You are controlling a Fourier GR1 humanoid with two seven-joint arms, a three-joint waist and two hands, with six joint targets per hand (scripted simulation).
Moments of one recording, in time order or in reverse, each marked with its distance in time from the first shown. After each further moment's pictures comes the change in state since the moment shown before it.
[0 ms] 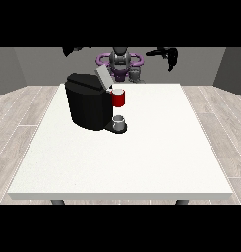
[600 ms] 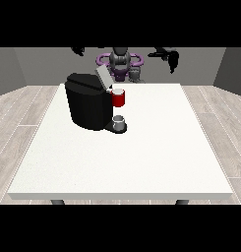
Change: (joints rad) left arm 0.132 -0.055 -0.070 -0.226 0.105 -0.031 0.052; right arm -0.132 -0.009 0.046 0.001 0.053 0.032 0.013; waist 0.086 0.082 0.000
